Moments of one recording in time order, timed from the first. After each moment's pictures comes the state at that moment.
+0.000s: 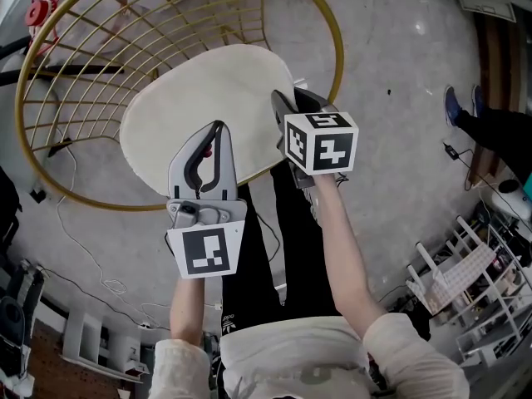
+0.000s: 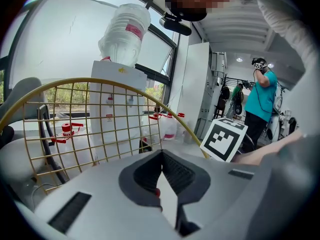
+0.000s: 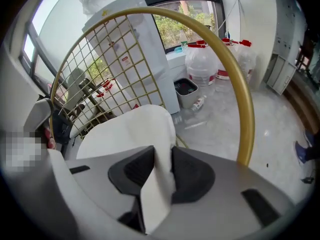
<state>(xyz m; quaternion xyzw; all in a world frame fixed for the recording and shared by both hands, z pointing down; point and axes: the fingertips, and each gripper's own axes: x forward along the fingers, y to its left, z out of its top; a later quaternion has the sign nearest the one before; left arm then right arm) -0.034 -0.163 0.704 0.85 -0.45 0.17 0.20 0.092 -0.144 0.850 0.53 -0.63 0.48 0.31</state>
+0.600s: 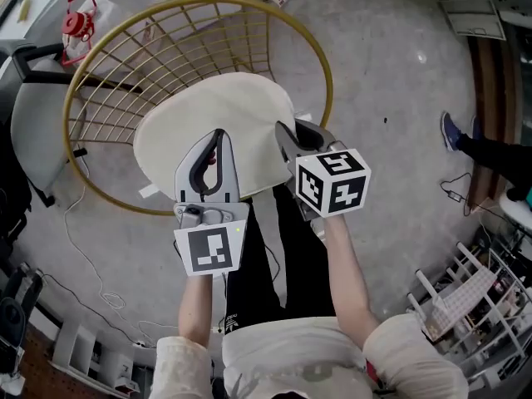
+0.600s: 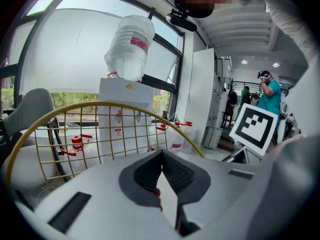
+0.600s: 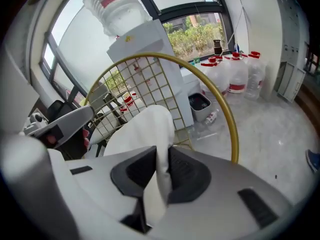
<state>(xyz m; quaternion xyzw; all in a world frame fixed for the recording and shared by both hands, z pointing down) -0.044 -0.186 0.655 0.84 -0.50 0.12 0.18 0.072 -0.152 0.759 0.50 -0.70 0.45 0.25</state>
